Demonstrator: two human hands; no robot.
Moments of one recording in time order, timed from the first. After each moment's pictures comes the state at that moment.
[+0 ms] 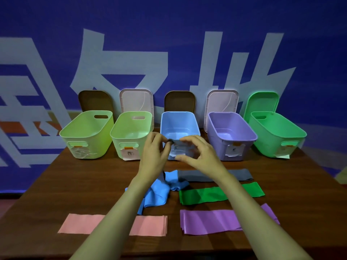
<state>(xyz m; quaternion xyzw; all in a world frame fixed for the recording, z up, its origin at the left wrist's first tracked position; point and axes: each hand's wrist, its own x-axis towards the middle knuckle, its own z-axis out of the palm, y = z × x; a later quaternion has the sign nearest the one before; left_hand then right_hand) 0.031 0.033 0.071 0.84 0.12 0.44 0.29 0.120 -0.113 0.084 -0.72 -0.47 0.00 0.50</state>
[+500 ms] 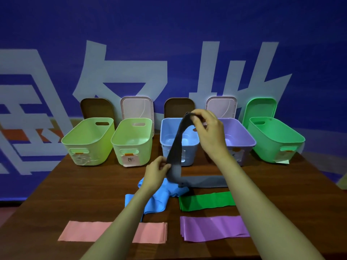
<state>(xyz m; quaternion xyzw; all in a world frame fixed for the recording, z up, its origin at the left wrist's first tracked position) 0.036 0.039 0.027 0.82 0.21 0.23 0.49 0.136 -0.096 0.153 -0.69 -0.41 -0.19 0.57</state>
